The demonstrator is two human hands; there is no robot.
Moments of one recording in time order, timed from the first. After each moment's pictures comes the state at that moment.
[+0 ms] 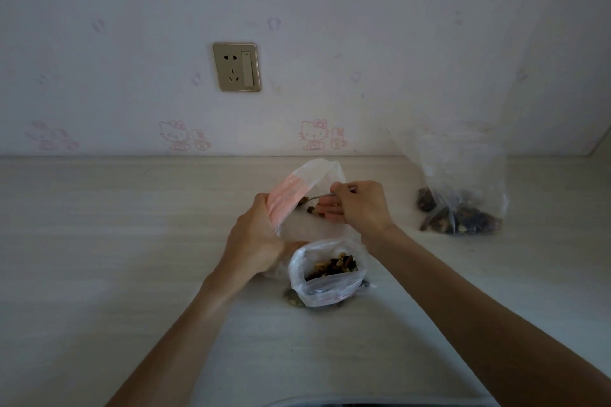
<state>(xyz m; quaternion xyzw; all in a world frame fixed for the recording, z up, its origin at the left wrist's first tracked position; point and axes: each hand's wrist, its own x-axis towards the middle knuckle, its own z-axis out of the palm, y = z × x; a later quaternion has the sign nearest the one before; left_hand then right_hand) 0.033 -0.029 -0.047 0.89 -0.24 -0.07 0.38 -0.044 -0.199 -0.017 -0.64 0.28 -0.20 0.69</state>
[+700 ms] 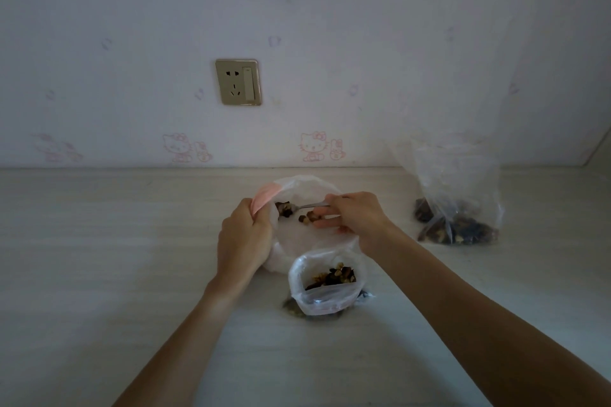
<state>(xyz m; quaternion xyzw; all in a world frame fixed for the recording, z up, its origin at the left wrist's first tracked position) 0.045 -0.032 -0.049 0.86 -0.13 0.04 0.48 -0.043 -0.203 -0.005 -0.63 0.30 -0.12 0.71</state>
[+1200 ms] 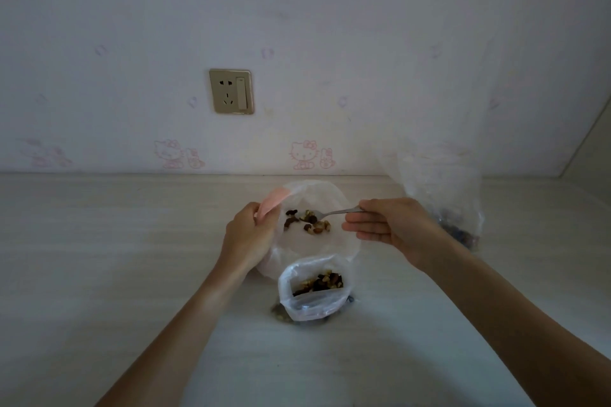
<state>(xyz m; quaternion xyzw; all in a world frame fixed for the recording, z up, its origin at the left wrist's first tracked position) 0.039 -0.046 -0.034 0.84 -0.16 -0.06 0.52 -0.105 -0.254 0.011 -0.62 0.25 -0.12 0.74</state>
